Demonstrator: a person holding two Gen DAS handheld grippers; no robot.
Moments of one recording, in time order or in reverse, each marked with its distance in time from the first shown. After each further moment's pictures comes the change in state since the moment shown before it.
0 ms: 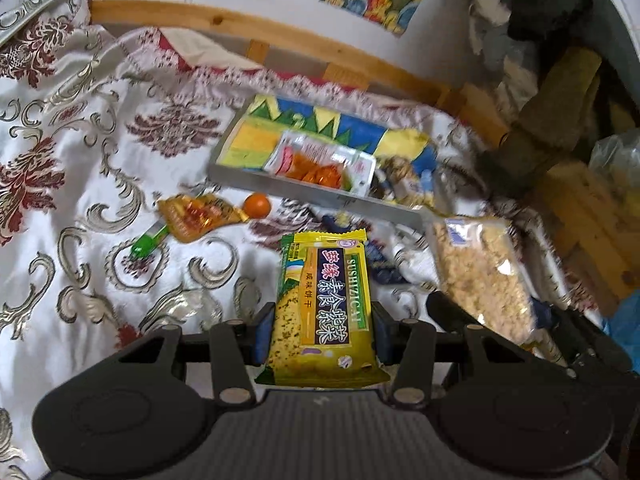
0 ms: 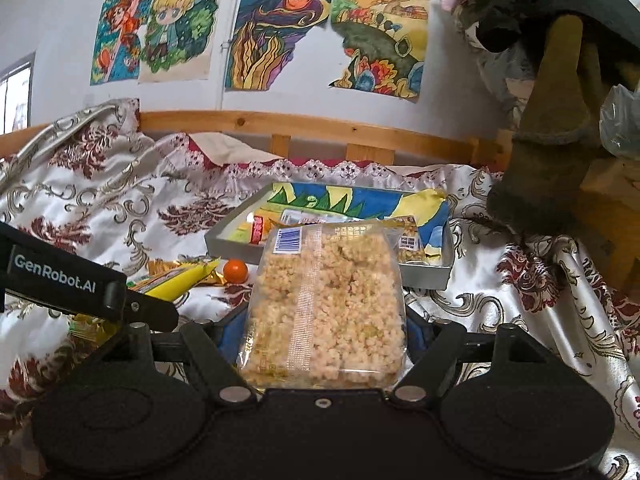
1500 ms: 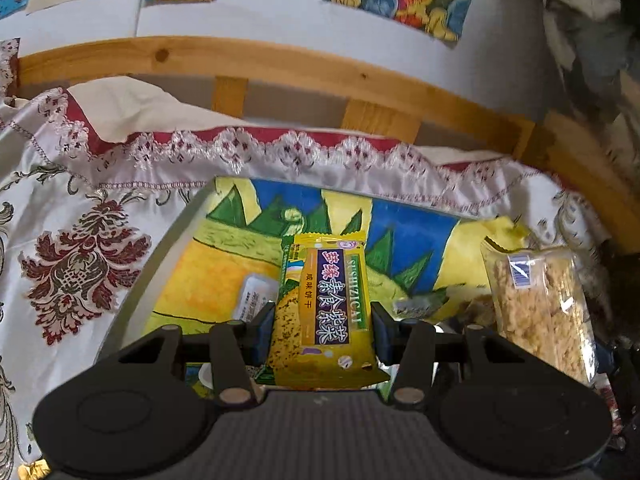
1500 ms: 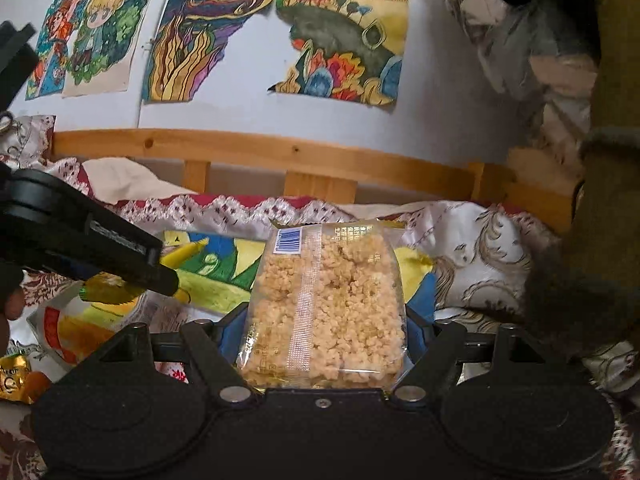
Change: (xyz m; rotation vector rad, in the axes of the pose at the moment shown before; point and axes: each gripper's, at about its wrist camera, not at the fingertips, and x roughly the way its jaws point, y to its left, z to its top) left arm 0.241 -0.037 0.165 0.045 -0.085 0.188; right arm 0.247 -0.107 0.071 -0.023 -0.103 -0.038
